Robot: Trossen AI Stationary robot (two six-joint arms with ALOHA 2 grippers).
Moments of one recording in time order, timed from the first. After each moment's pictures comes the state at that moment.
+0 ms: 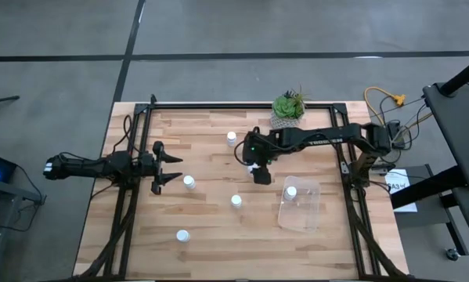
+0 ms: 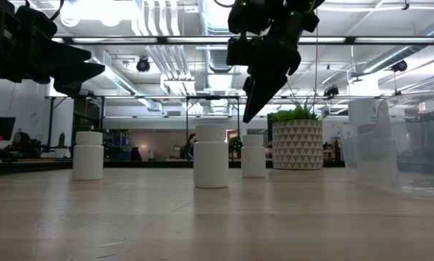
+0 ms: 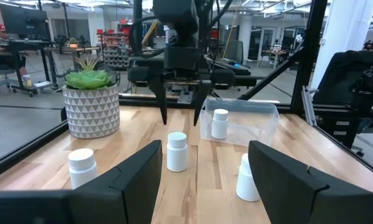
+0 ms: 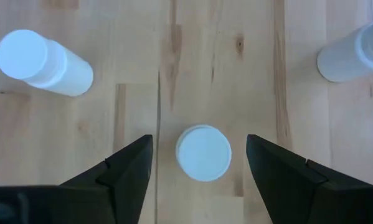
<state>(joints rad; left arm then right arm) -0.07 0.07 0.00 0.04 -0.13 -0.04 -0.11 1.77 1.32 -0.67 -0.08 -0.09</state>
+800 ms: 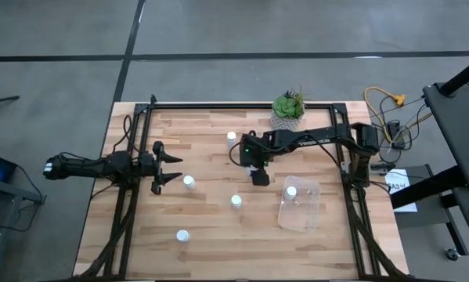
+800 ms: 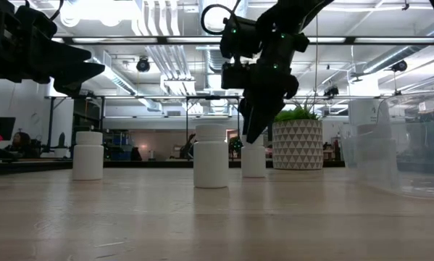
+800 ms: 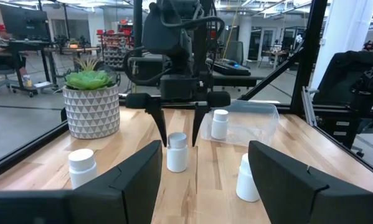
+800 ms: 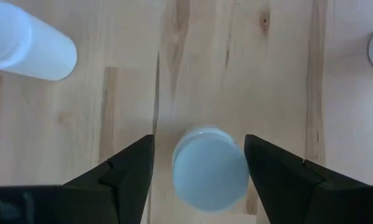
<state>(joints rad) -0.07 0.07 0.00 0.04 -0.13 -0.05 -0.14 1.88 1.32 -0.64 -0.14 -0.14</state>
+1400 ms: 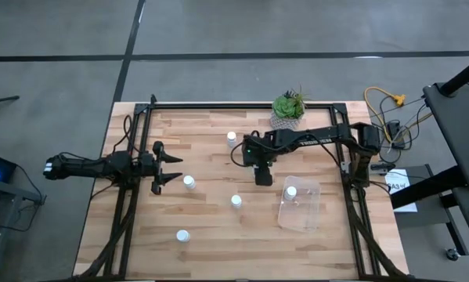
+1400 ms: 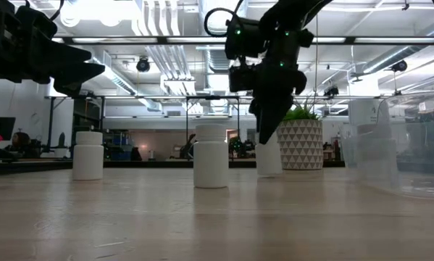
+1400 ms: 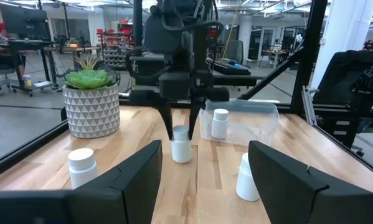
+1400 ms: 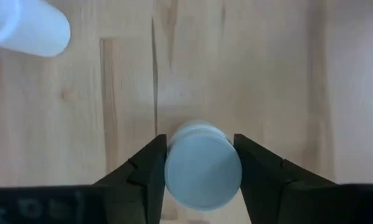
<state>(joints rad) -0.07 0.07 0.00 0.04 -0.13 -0.04 -0.14 1.84 1.32 -0.75 -0.12 -0.05</state>
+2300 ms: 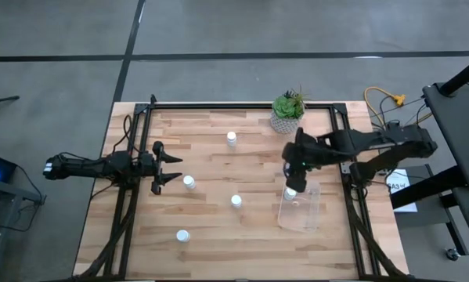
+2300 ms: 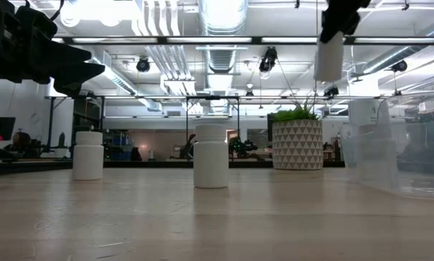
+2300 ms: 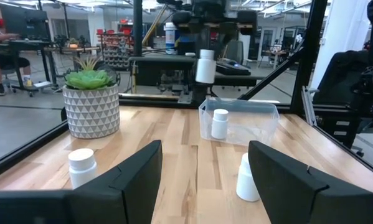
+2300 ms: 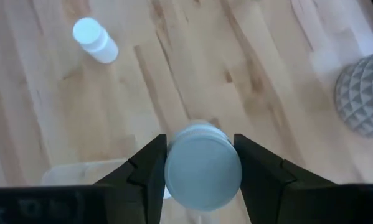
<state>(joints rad) -0.07 0.07 0.00 0.04 -0.13 -0.04 0.17 1.32 1.30 -1.12 0.21 0.51</state>
